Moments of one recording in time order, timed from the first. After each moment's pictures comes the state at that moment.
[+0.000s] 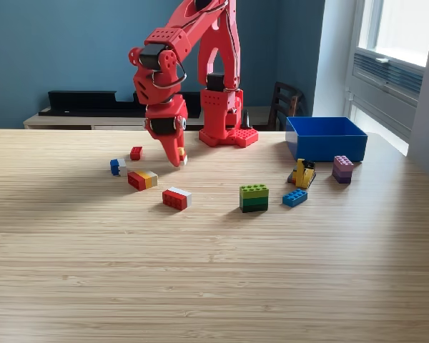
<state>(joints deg) 33.0 93.0 111.3 74.7 -18.5</state>
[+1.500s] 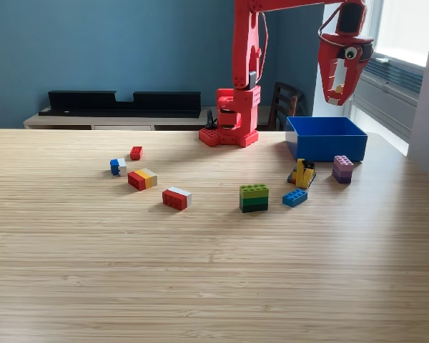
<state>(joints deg) -70.1 92.9 80.2 99.2 22.0</state>
